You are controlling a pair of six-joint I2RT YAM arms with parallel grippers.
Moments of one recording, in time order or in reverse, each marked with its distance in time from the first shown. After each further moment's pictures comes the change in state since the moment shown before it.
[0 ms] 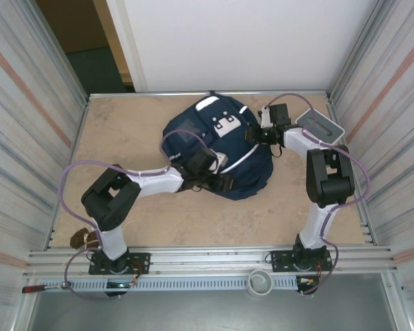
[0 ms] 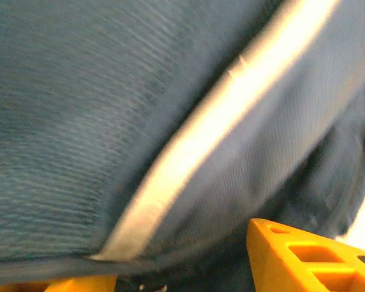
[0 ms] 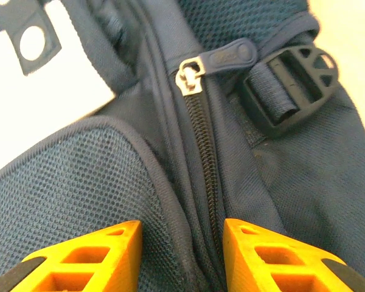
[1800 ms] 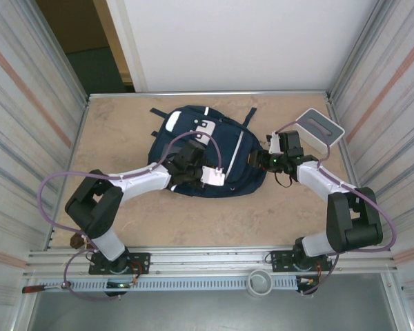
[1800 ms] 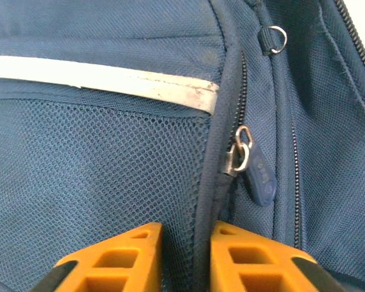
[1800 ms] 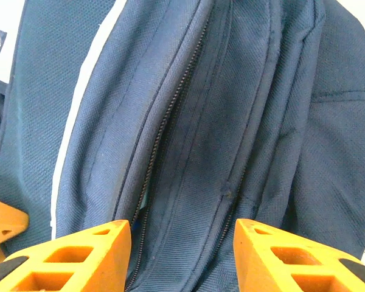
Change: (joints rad) left arm 0.111 -0.133 -0.045 -0.103 -0.055 1.500; right arm 0.014 -0.482 -0.518 0.068 -0.068 0.194
